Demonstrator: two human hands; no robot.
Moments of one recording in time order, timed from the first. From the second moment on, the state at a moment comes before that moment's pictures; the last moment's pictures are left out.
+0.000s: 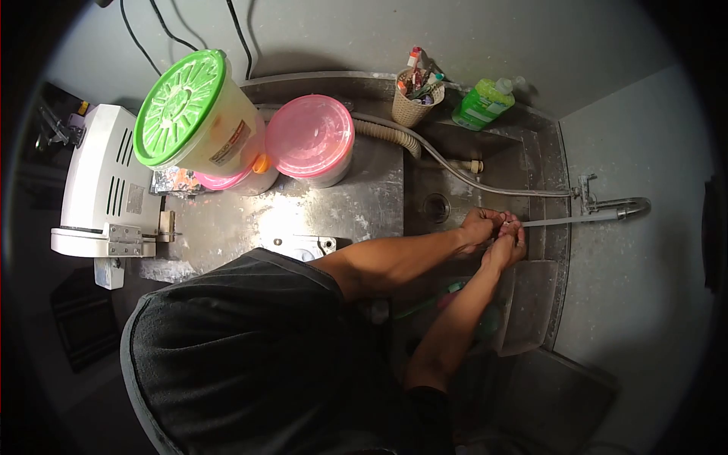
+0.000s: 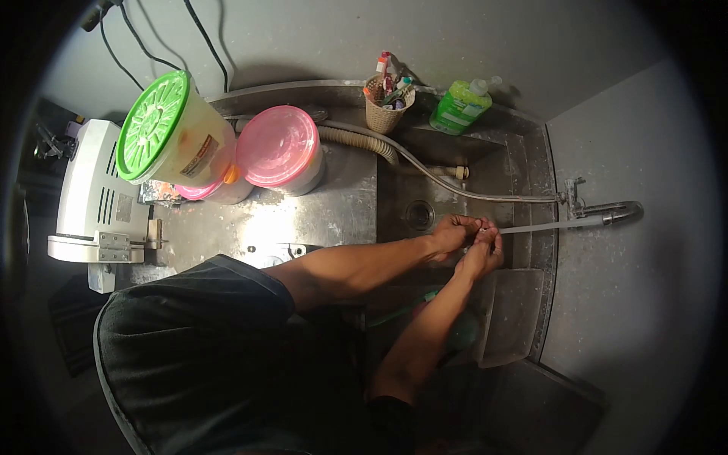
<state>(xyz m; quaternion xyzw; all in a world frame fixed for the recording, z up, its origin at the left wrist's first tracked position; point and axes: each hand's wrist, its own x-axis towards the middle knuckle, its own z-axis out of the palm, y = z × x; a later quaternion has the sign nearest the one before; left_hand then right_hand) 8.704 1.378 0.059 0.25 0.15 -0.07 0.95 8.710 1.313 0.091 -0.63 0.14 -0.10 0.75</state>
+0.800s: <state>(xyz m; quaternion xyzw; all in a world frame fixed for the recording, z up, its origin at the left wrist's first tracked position) 8.718 1.373 0.079 0.38 0.06 -0.04 0.92 8.714 1.290 0.100 -0.58 0.11 -0.11 0.80</state>
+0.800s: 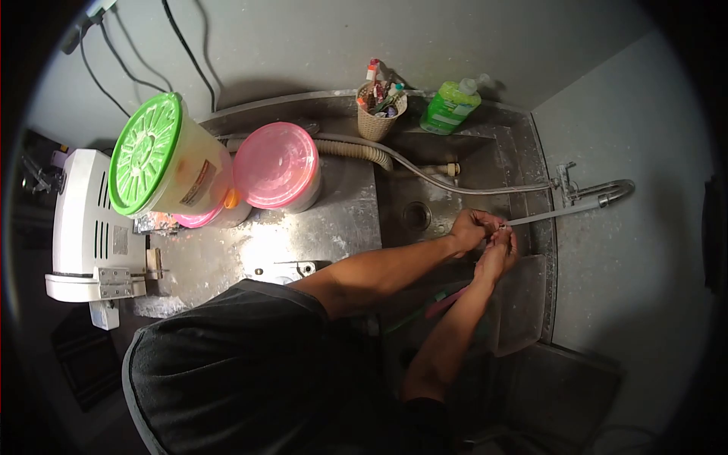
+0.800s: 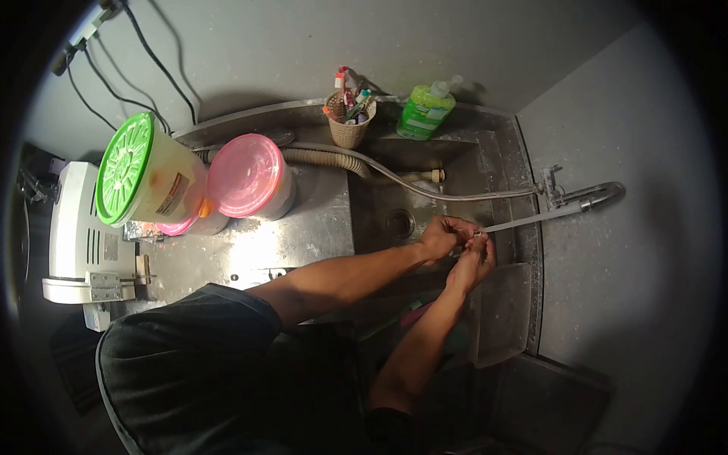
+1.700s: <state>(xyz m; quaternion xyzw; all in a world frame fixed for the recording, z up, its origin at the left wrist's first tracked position) 8.726 1.385 0.094 0.56 -0.01 -0.04 0.83 8.729 1.270 0.114 -0.58 0.16 -0.01 0.80</state>
